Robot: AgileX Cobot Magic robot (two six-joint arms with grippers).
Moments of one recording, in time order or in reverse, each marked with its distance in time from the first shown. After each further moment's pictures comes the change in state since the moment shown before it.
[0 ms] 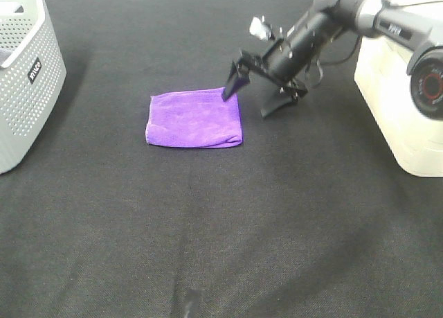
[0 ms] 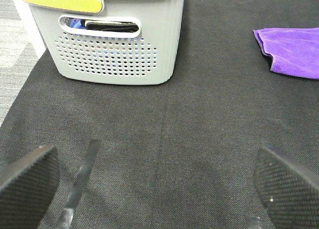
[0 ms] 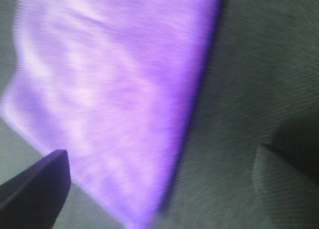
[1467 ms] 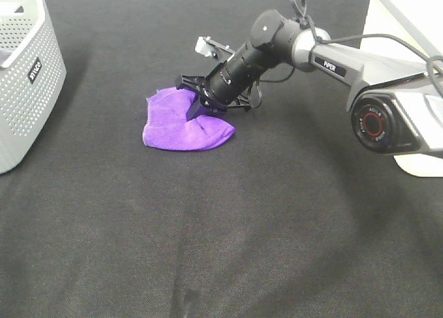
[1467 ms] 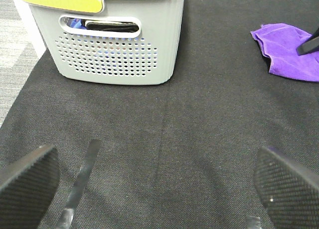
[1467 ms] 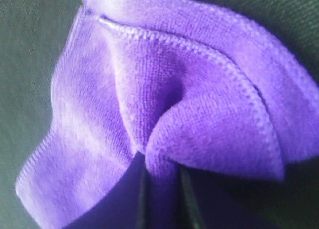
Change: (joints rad) left arm 0.000 0.000 0.000 0.000 0.000 0.000; right arm 0.186 0.107 -0.097 -0.009 -0.205 0.031
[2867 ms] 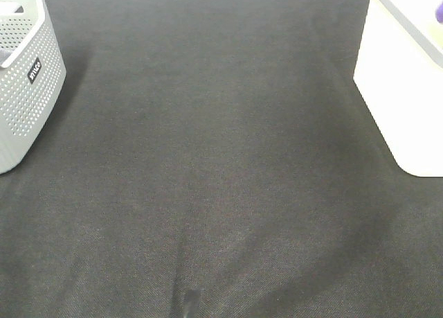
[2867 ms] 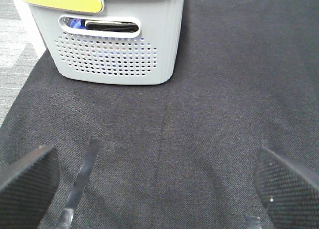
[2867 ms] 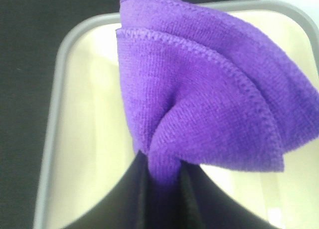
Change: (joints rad) left arm 0.000 0.000 0.000 0.000 0.000 0.000; right arm -0.668 -0.629 0.065 -0.387 0.224 -0.046
